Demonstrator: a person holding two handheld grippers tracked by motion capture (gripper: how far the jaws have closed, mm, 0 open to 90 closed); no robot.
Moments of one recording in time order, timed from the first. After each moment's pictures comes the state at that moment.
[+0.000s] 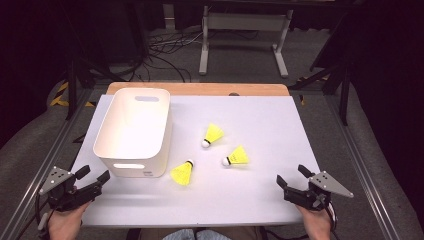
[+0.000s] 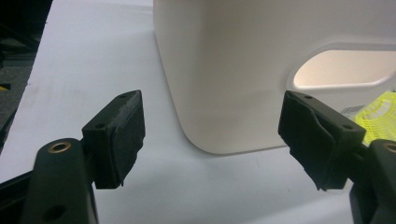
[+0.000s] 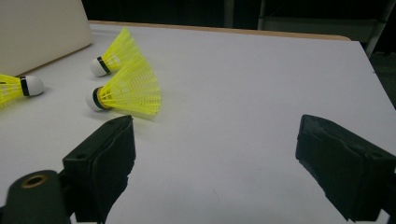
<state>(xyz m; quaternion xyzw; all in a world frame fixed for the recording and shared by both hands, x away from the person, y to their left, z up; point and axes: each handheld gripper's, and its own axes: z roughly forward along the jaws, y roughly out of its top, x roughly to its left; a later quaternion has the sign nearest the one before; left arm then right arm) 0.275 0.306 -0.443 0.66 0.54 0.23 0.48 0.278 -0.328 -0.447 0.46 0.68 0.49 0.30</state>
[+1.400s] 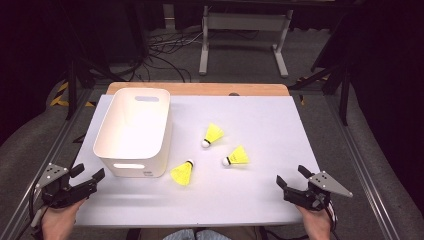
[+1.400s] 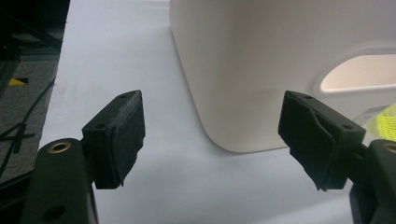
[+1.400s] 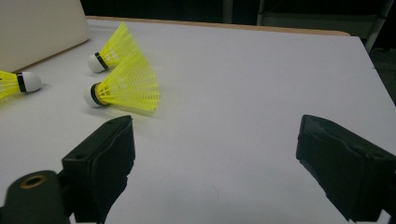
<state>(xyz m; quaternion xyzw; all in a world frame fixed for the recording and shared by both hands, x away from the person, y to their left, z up) 0.280 0.318 -0.436 0.66 0.55 0.24 0.45 0.278 -0.328 -0.447 0.46 0.68 0.48 0.30</state>
